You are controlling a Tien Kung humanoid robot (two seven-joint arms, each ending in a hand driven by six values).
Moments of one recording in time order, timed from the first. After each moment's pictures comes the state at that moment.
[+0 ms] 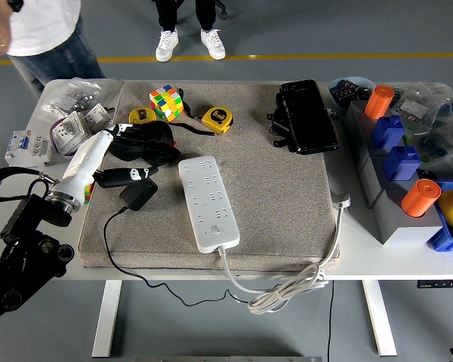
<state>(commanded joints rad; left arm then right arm) -0.34 0.36 -0.93 -1.21 1.49 0.46 -0.11 0.01 -0.34 0.73 0.41 -0.11 -0.01 0.04</state>
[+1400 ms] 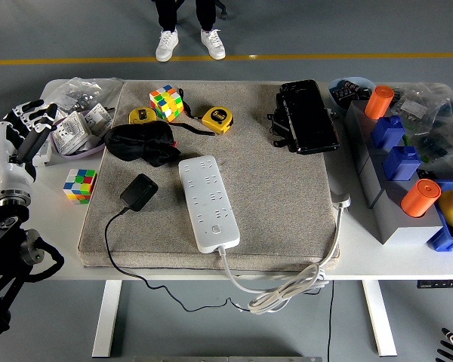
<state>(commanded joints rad) -0.30 0.31 -1.14 -1.12 0.64 0.43 -0.45 0.10 -0.32 0.70 0.38 -0.09 -0.02 0.03</state>
